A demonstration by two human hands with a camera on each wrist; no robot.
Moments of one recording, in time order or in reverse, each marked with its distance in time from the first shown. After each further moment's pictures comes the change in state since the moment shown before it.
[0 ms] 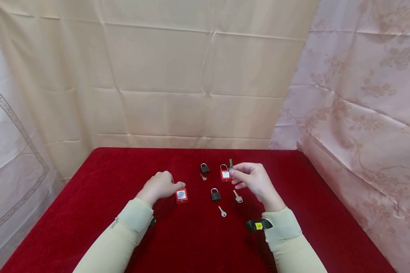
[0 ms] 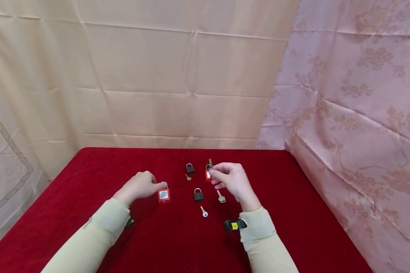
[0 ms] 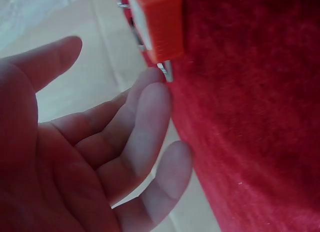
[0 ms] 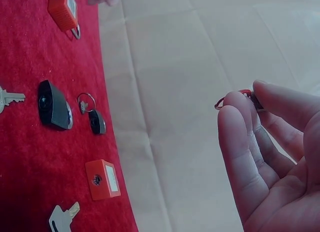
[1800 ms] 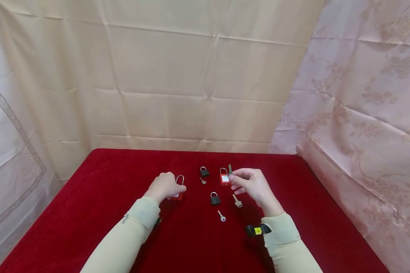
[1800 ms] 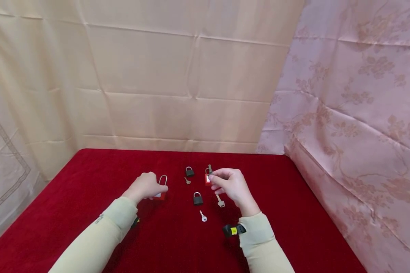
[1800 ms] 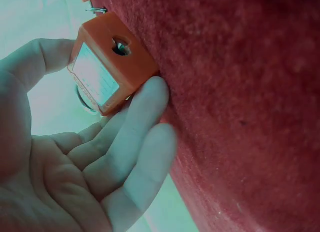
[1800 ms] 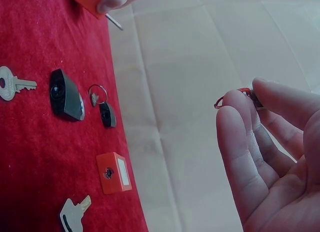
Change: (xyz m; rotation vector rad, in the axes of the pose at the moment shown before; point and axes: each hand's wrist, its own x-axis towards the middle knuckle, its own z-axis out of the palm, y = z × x) left_hand 0.019 0.001 0.012 -0.065 0.012 -0.054; right_hand 0.002 0.008 0.002 -0.027 -0.009 0.024
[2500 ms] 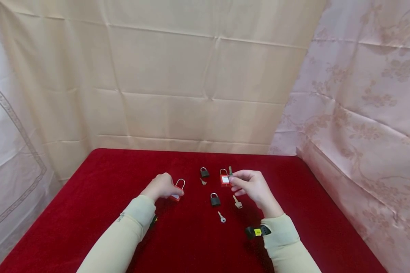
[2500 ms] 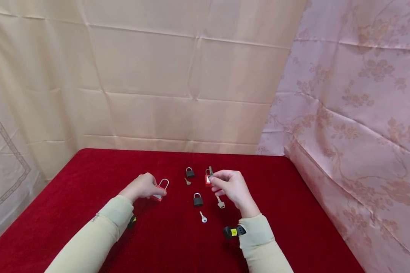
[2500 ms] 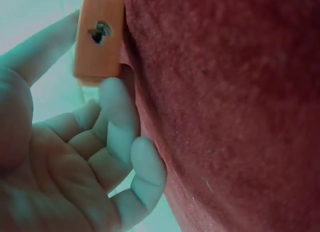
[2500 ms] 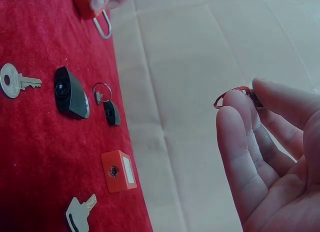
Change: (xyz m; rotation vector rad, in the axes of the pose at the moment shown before) left_hand 0.008 -0.016 -0.002 -0.032 -0.062 0.005; right_hand 0.000 0.003 0.000 -0.004 0.005 0.011
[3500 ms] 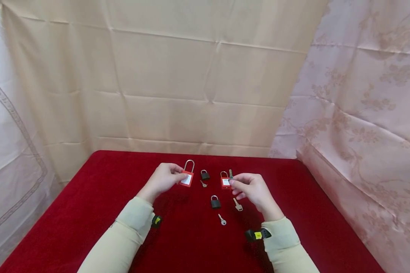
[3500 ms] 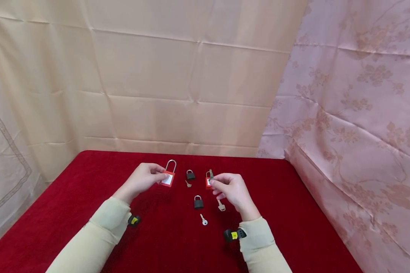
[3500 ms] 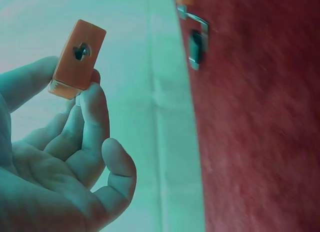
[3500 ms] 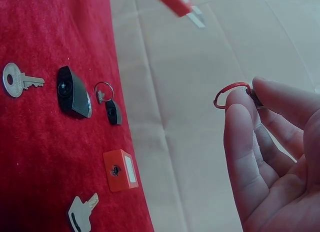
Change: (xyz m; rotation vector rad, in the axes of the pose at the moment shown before) left_hand -0.013 0.024 -0.026 -0.449 0.131 0.185; right_hand -0.002 0.002 -0.001 -0.028 -0.002 0.027
